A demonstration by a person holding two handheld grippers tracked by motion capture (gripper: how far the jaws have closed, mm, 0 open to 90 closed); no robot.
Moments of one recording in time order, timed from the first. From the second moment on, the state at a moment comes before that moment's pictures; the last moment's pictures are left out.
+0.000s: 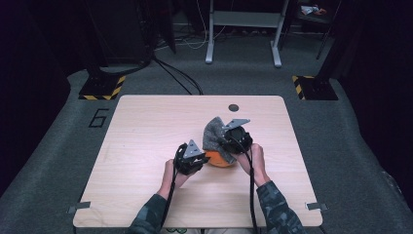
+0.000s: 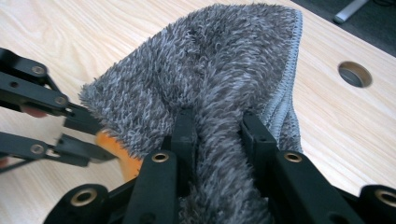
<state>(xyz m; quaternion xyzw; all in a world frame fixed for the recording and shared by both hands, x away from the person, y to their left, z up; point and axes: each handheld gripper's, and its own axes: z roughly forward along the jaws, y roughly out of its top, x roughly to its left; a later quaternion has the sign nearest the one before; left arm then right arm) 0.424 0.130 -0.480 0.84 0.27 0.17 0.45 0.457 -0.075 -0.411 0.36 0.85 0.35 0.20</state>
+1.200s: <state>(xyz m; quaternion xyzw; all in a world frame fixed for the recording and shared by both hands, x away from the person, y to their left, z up) 0.426 0.133 -0.484 0.83 0.28 0.16 0.45 0.471 -0.151 -0.451 0.47 0.80 0.33 0.16</state>
